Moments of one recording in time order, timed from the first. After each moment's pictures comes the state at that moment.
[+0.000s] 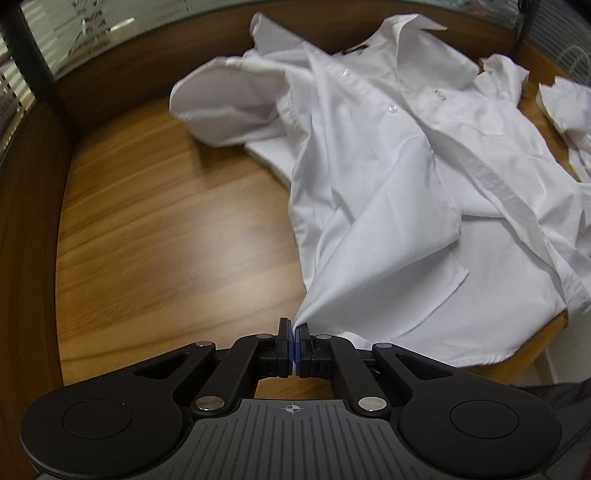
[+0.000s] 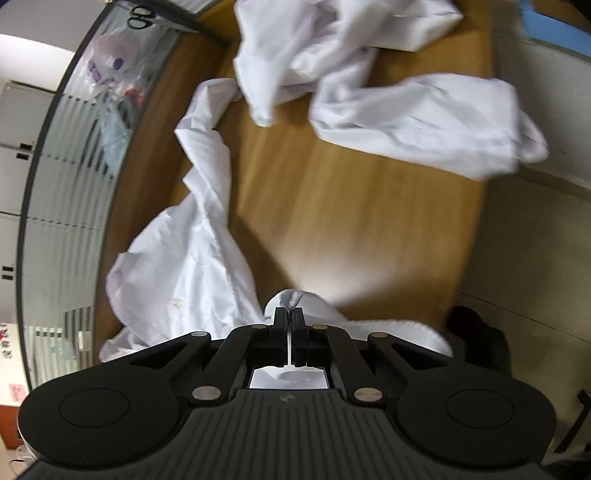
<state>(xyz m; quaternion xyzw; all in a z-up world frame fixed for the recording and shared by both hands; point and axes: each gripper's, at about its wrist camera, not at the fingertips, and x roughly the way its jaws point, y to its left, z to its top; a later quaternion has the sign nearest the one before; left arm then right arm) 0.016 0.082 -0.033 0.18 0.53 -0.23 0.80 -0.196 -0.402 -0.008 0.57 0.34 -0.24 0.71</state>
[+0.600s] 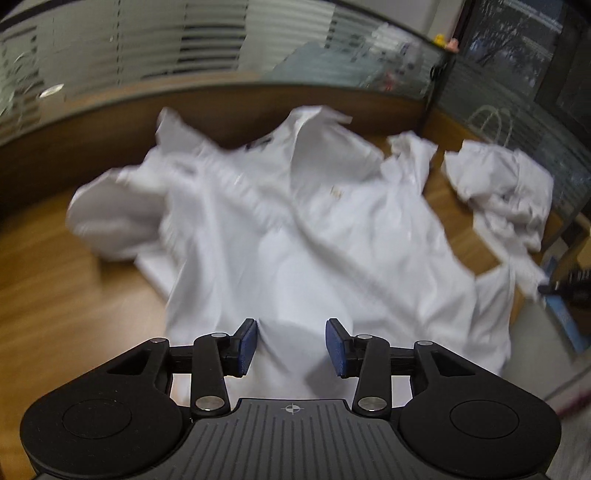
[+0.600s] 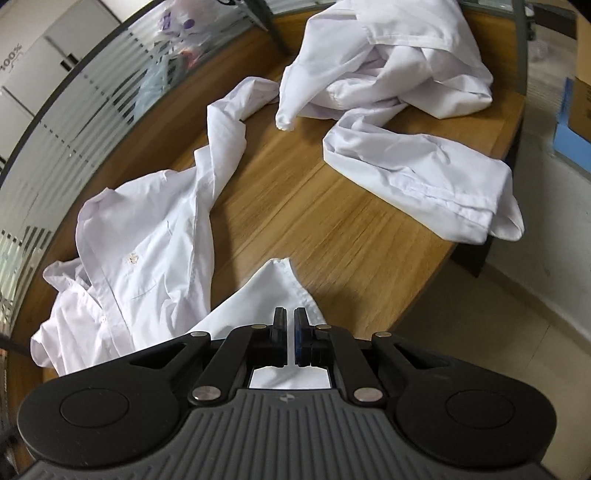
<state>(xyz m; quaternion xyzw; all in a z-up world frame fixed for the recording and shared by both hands) 0.016 -0.009 0.021 0.07 0.42 -0.38 0.82 -0.217 -0.383 -0.023 0.38 0.37 -0.21 0.82</state>
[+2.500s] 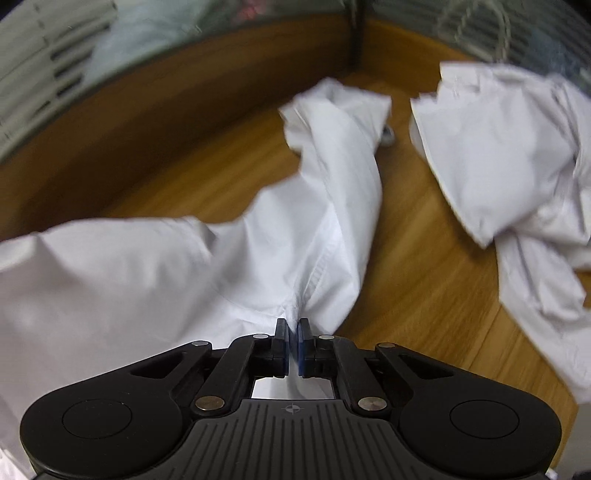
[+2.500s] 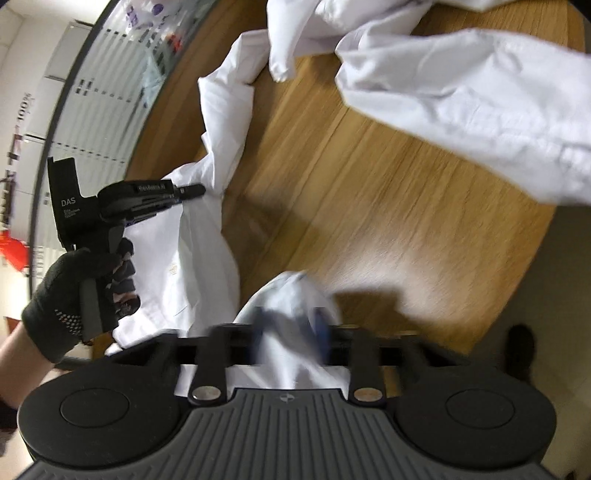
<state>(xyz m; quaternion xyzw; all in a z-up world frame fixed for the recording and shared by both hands) 0.086 -0.404 -0.044 0.23 0.44 -0.41 0.77 -0.177 -0.440 -0.107 0.54 0.34 -0.09 0.76</state>
